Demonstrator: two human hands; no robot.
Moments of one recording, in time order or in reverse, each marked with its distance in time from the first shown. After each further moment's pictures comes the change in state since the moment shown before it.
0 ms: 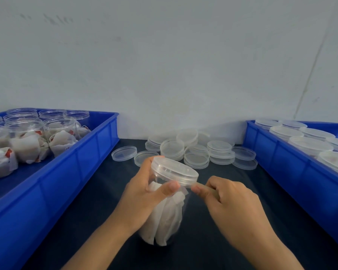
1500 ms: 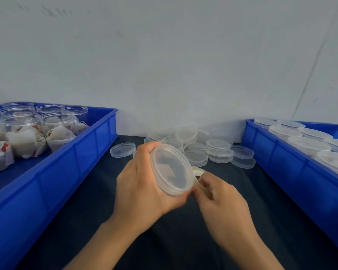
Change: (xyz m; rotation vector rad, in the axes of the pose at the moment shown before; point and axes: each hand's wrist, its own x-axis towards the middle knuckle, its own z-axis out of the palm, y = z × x) left_hand -0.007 0.023 0.012 0.661 0.394 0.357; right_hand -0.004 -0.015 0.013 0.211 0.010 0.158
